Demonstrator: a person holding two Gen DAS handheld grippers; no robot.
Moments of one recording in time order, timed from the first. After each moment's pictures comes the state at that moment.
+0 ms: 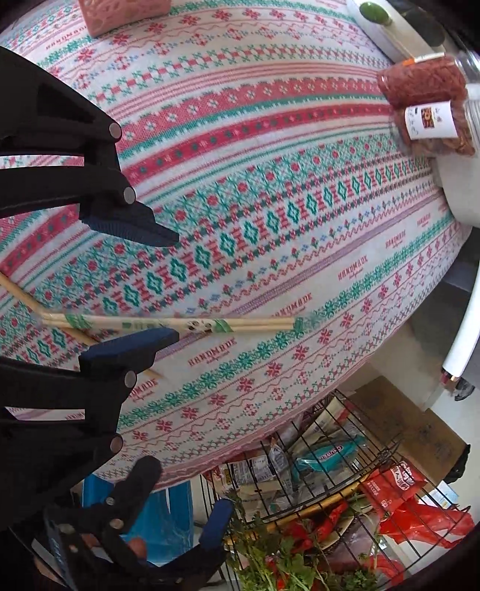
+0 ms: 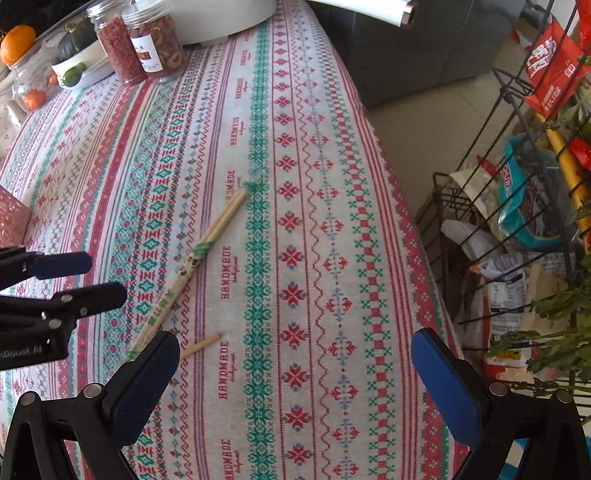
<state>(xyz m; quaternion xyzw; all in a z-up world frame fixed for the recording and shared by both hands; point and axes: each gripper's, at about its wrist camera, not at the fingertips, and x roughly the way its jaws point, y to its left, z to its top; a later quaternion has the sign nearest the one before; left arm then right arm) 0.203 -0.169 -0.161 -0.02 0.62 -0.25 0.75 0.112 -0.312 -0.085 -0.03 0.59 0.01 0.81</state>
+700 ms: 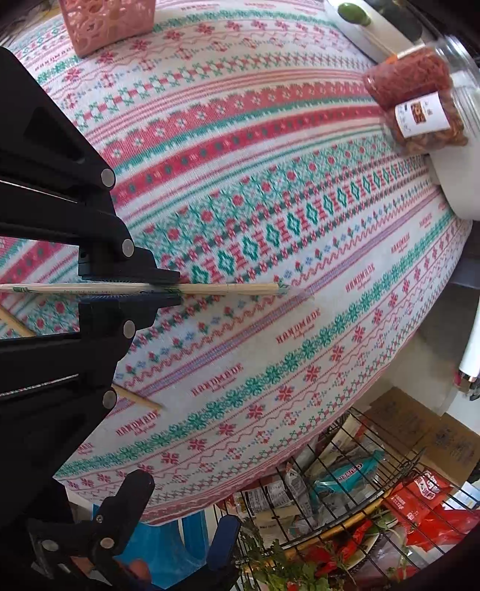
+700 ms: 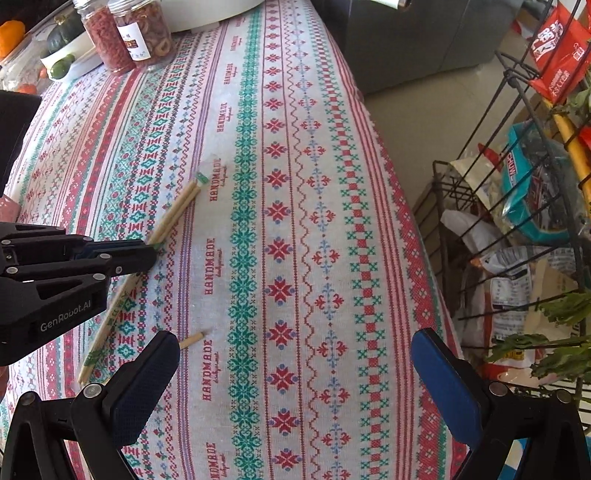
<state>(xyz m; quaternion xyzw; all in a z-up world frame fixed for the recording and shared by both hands) 0.203 -0.184 -0.171 0.05 0.61 -0.22 0.76 0.118 -0.312 -0.100 -0.02 0.60 0.01 0.80</state>
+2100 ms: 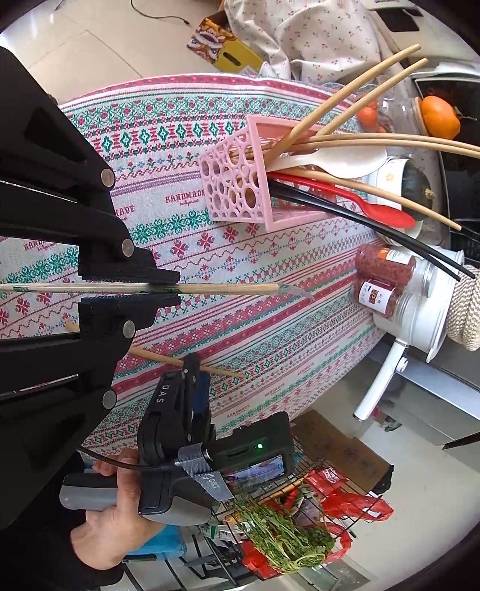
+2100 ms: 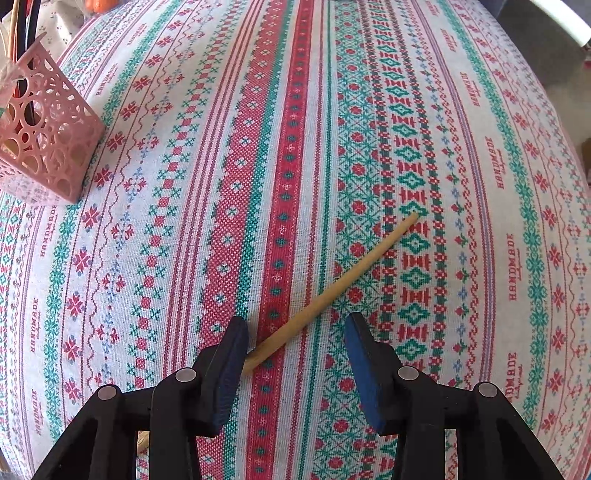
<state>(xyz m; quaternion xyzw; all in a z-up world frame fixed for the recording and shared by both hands) 0.082 0.025 -0.088 -0.07 0.52 -0.17 0.84 0.123 -0.108 -0.167 -0.05 0.63 0.06 0.77</state>
